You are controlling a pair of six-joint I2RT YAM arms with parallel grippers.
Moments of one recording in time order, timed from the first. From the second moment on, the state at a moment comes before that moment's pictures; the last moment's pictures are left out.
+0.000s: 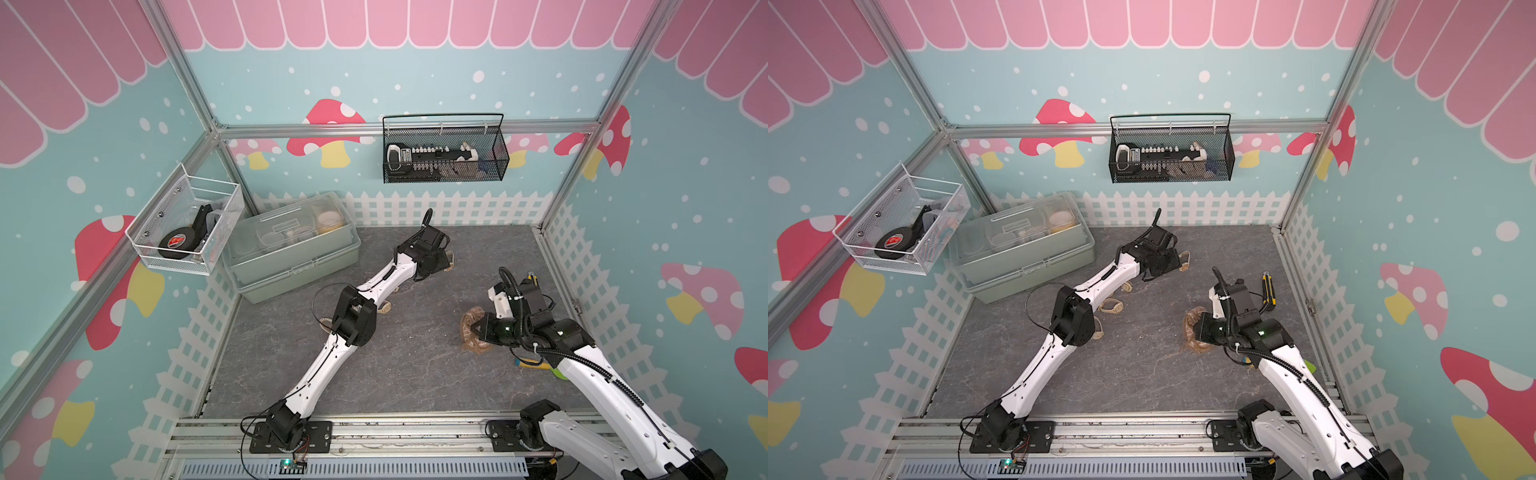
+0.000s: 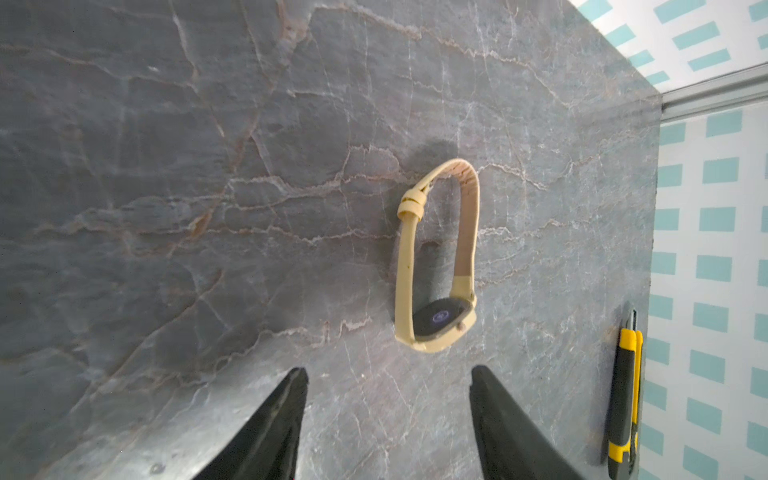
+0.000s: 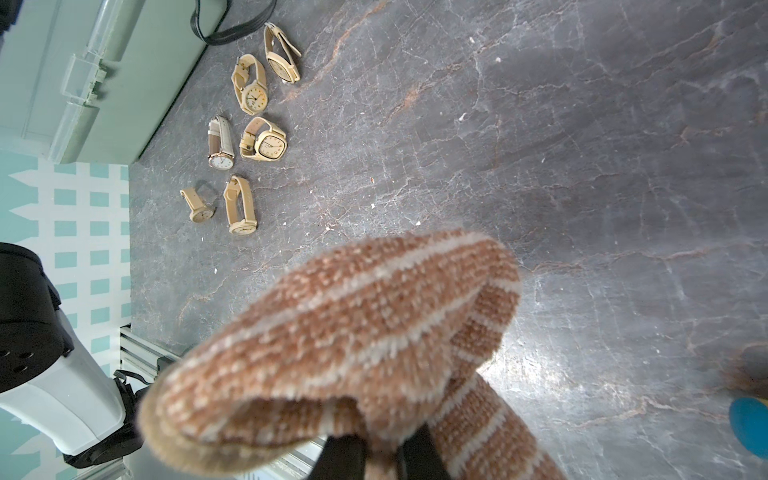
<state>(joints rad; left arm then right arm) -0.64 2.75 2.64 -0.75 0.07 -0.88 0.37 0.91 0.83 -0.84 -0.26 0.57</state>
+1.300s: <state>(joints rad) -0.63 2.86 2.63 -0.44 0.18 -1.02 0.37 0.94 0.81 -0.85 -0.26 0.56</state>
